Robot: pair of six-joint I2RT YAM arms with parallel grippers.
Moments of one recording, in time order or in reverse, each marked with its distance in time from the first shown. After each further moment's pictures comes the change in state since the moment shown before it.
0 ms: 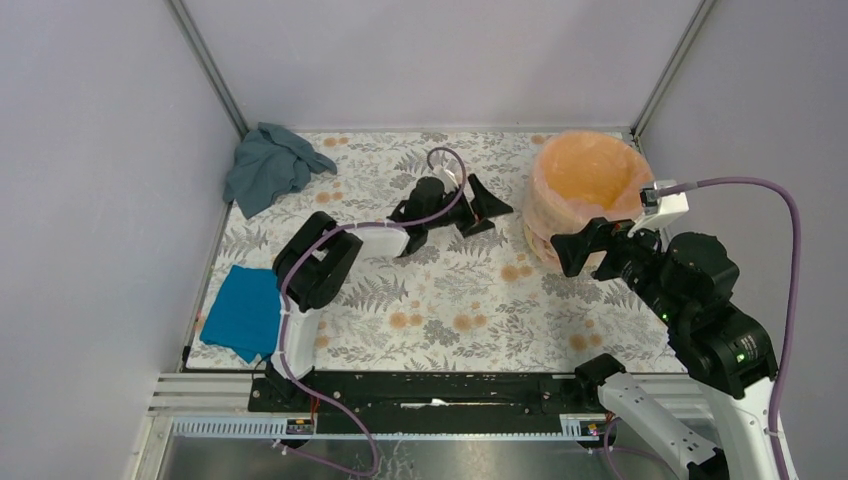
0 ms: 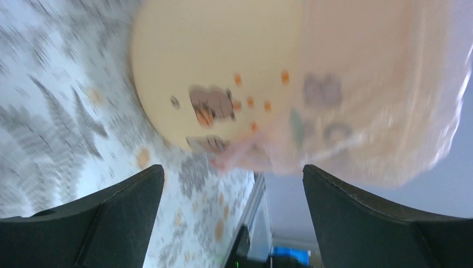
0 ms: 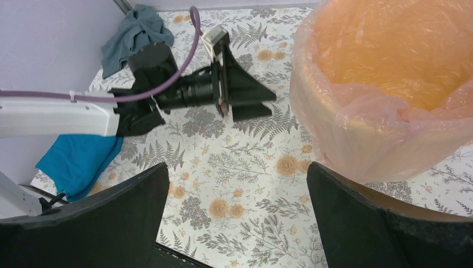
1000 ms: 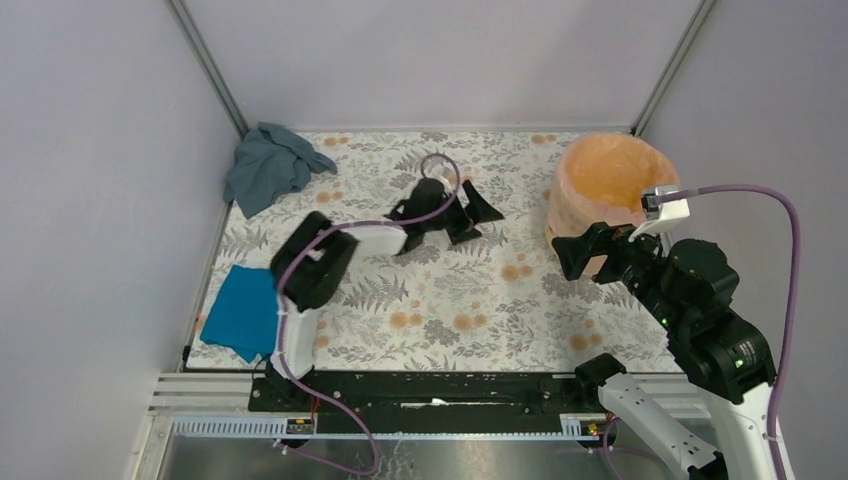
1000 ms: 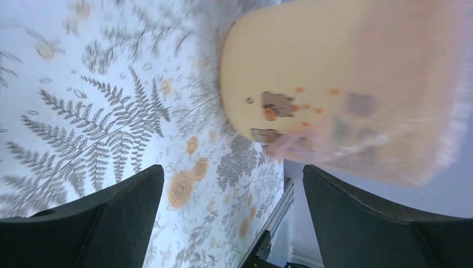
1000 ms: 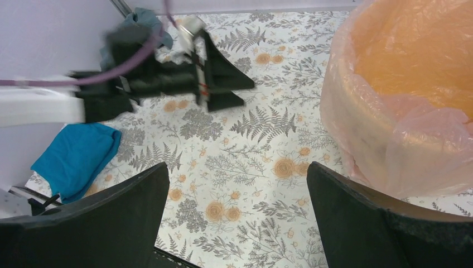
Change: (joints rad) left arm 0.040 -0.019 0.036 -0.262 -0.082 0.035; right arm 0.000 -0.037 -0.040 0.021 0.006 -0.007
